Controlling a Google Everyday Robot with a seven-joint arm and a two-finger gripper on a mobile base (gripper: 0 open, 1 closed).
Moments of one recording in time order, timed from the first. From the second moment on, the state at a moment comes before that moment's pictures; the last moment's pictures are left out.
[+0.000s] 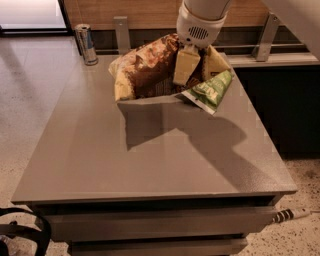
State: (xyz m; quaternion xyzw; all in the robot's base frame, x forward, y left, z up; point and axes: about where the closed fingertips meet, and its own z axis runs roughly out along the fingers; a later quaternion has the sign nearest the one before) arm 0.601 -0.065 0.964 -0.63 0.76 -0.04 0.18
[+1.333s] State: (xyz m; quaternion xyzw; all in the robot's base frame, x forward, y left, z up) arm 0.737 -0.120 0.985 -0.54 0.77 -0.18 0.28
